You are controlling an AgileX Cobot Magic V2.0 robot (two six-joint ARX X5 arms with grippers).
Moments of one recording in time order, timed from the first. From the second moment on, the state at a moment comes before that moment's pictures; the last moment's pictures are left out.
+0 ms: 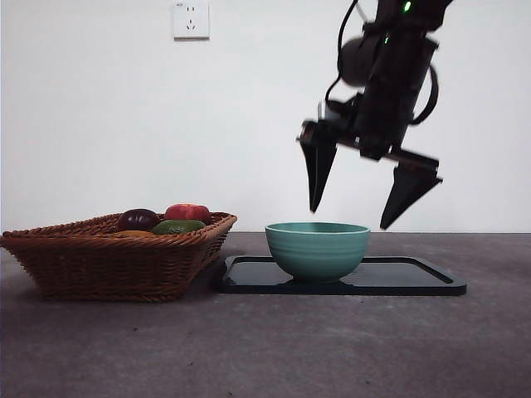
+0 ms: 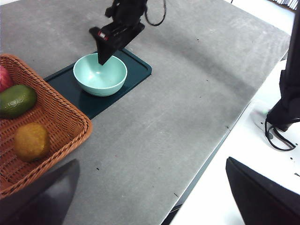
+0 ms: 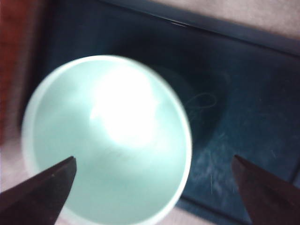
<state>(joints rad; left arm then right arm) -0.54 0.62 1.15 -1.10 0.37 0.09 0.37 2.01 1.70 -0.96 -0.23 0.19</state>
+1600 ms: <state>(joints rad) -0.54 0.61 1.15 -1.12 0.37 0.09 0.50 1.61 1.36 -1.10 -0.20 0.10</state>
